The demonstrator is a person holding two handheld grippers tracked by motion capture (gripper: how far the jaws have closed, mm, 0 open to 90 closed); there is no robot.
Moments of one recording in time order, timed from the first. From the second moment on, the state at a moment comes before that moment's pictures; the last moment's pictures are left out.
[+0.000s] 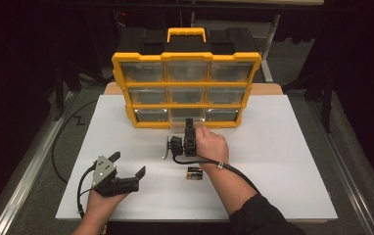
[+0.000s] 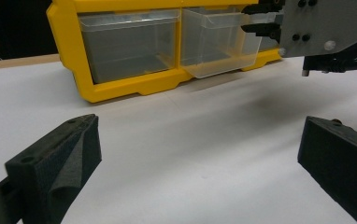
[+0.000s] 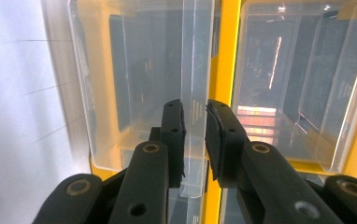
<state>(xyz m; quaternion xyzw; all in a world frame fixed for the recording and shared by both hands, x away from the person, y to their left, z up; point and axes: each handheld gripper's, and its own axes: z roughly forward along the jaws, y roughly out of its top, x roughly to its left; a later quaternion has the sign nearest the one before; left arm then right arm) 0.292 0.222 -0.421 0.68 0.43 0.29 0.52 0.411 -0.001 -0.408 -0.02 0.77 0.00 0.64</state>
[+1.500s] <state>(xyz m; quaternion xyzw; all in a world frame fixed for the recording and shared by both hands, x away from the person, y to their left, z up) 0.292 0.221 -0.421 0.68 0.42 0.29 0.52 0.406 -0.007 -0.408 -0.02 0.77 -0.01 0.63</state>
